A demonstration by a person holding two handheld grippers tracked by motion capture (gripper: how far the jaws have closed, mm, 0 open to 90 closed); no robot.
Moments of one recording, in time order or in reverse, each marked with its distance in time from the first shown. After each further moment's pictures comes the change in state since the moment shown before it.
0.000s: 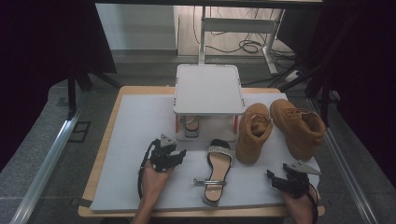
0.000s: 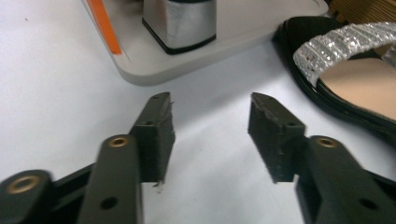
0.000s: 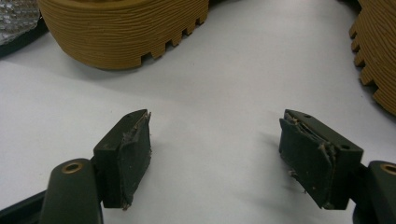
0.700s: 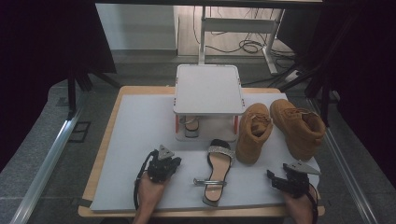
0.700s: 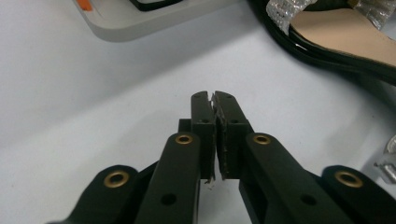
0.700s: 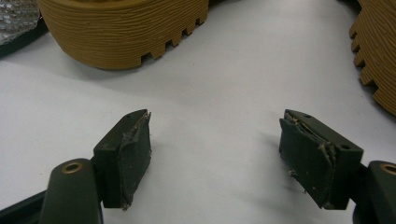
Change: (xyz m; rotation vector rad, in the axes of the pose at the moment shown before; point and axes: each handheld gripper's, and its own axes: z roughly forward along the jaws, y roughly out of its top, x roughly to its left) left arm -0.009 -0.028 -0.013 0.030 -0.031 0.058; right arm 0.000 0.000 0.000 0.000 0.000 0.000
